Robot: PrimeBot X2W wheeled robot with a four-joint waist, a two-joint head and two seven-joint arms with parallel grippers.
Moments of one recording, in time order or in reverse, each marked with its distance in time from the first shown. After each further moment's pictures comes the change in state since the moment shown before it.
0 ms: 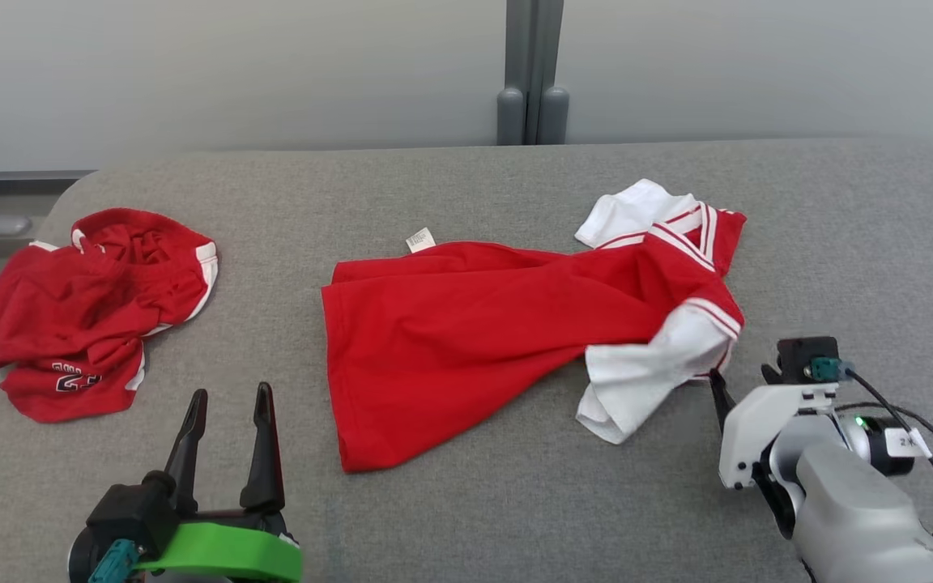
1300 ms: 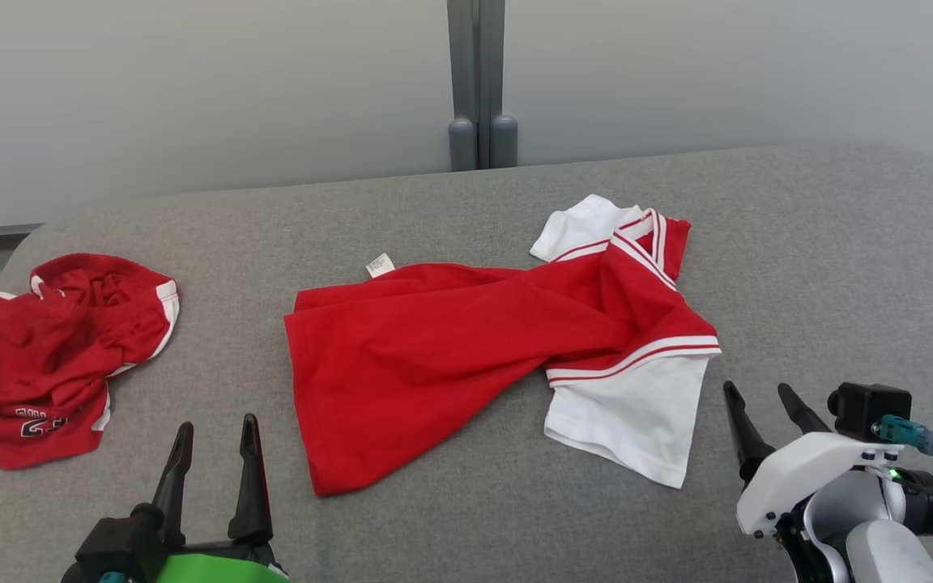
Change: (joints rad) left arm 0.069 0.000 0.030 -0.023 0.009 0.004 0.000; right arm 0.581 0.069 -0.220 -1.082 0.019 0.000 0.357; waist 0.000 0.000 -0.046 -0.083
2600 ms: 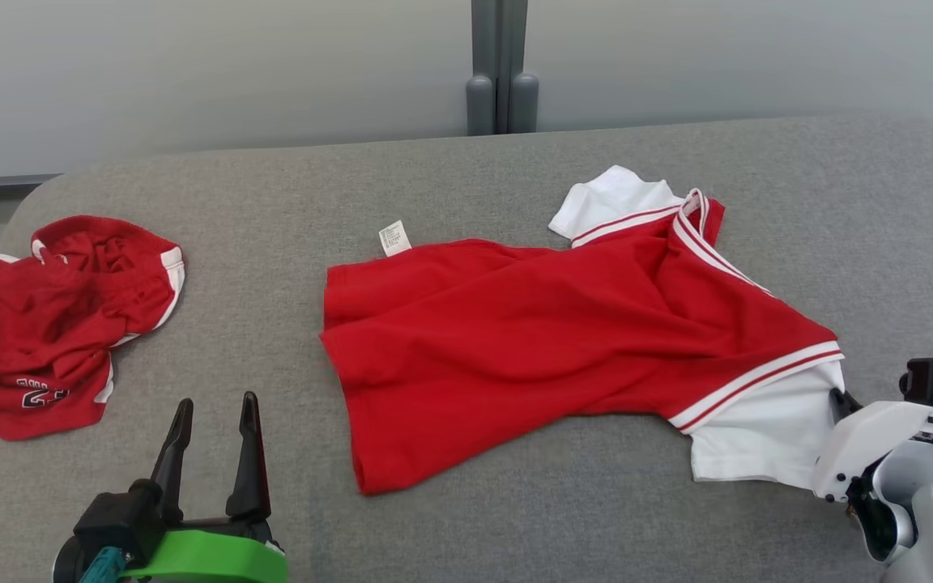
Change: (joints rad) left arm -0.057 0.000 0.009 0.036 0.012 -0.026 0.000; right arm -0.203 -0.108 -0.134 0.402 0.005 0.000 0.036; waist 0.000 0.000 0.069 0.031
